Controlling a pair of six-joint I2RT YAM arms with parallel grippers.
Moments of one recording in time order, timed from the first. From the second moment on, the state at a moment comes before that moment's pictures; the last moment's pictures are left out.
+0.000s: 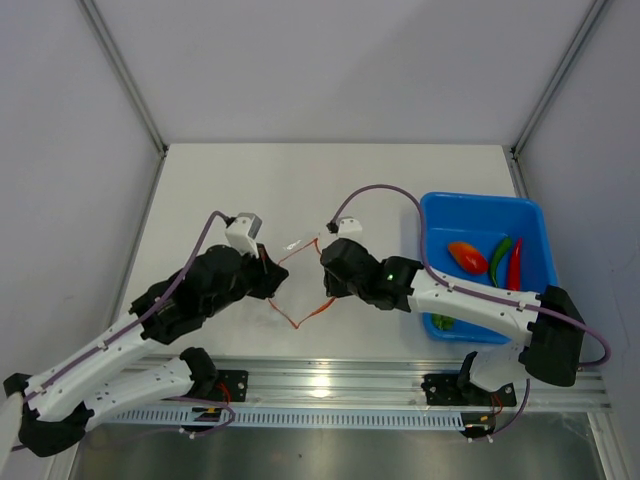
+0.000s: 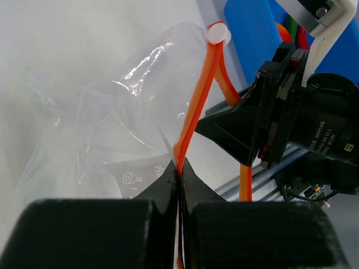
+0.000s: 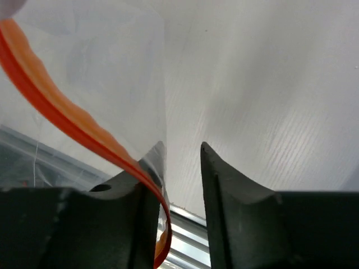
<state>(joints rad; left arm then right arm) -0.91 0.74 0.90 -0.62 -0.23 -0.62 1.11 1.43 1.14 -0.52 0.36 0.72</state>
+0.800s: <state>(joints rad) -0.91 0.88 0.88 -0.56 -0.29 -0.57 1.10 1.04 1.20 -0.75 0.54 0.71</state>
